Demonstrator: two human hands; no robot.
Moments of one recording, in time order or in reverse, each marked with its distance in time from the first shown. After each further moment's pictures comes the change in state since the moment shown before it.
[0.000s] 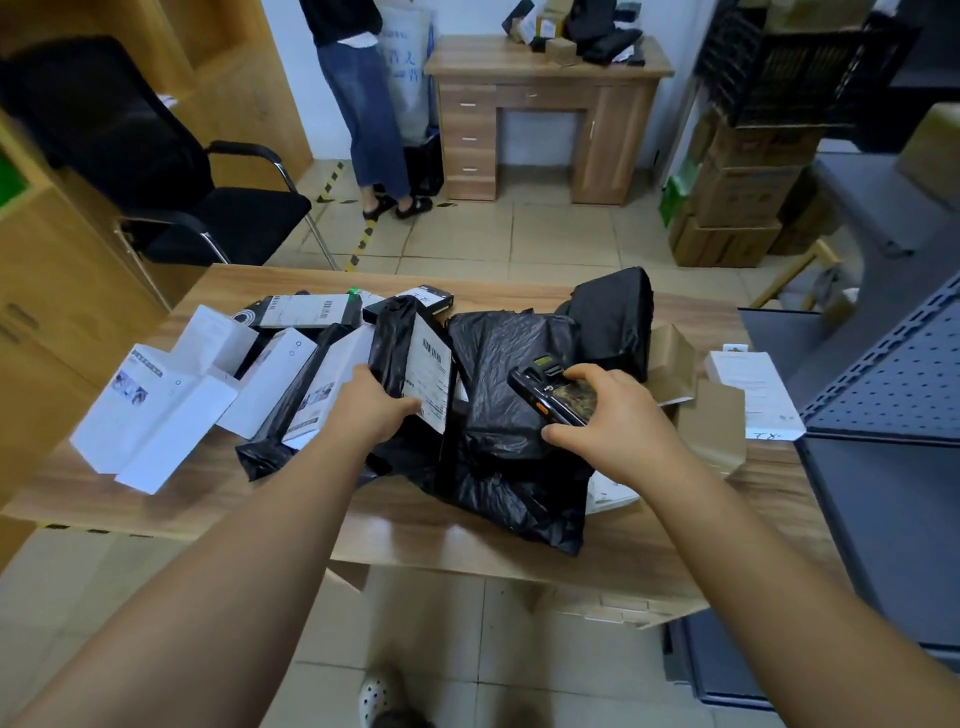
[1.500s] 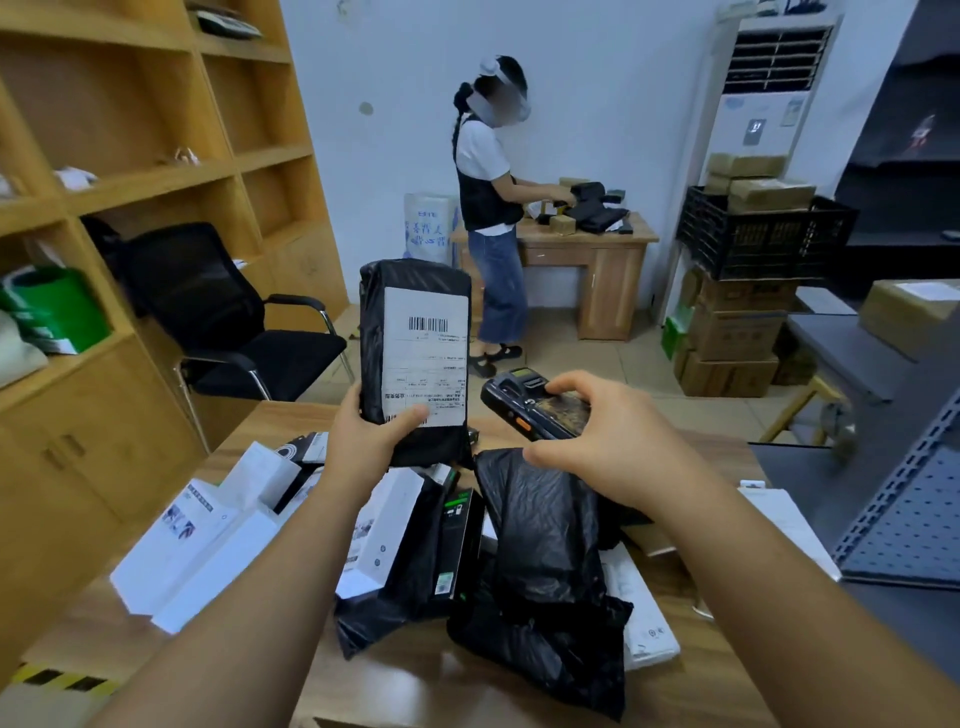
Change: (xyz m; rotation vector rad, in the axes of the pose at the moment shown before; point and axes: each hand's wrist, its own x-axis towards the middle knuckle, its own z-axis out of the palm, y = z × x) left_hand -0.010 0.051 -0.100 -0.742 0.218 0.548; right_hand 0.000 -0.118 -0.101 0.099 0.136 -0.209
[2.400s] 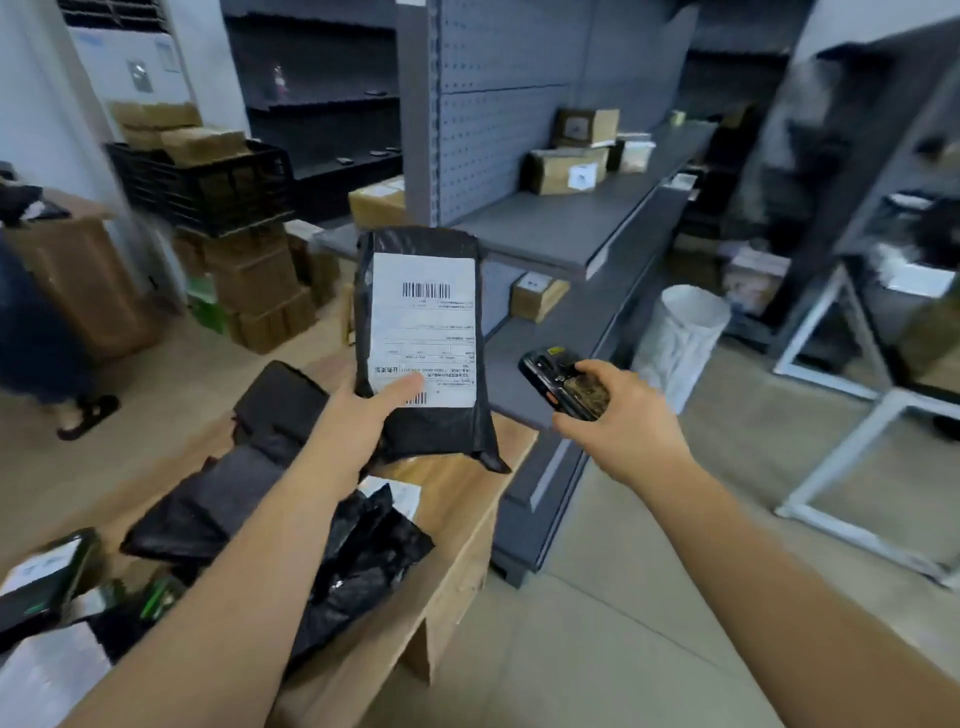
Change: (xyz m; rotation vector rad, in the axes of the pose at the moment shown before) left_hand -0.092 0.042 0.140 -0.270 -1.273 -0.228; right_hand -0.245 -0.010 0.029 -0.252 0.808 1.023
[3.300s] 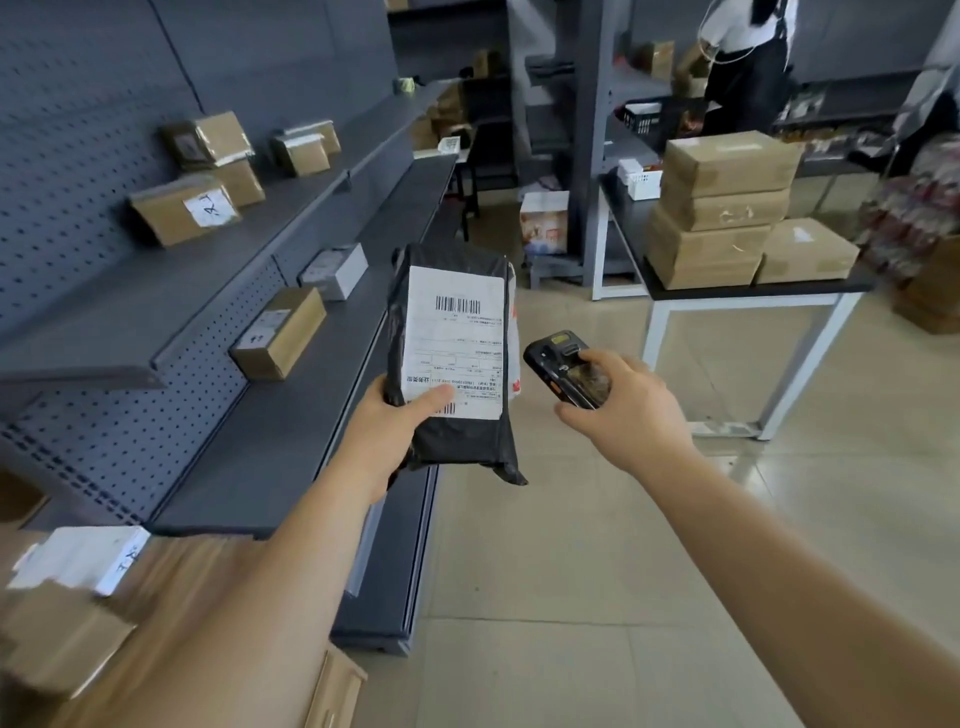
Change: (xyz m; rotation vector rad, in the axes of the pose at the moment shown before) left_hand 0.075 -0.044 0.495 0.141 -0.446 -0.103; right_hand 0.068 0.390 -0.204 0.040 0.315 0.411
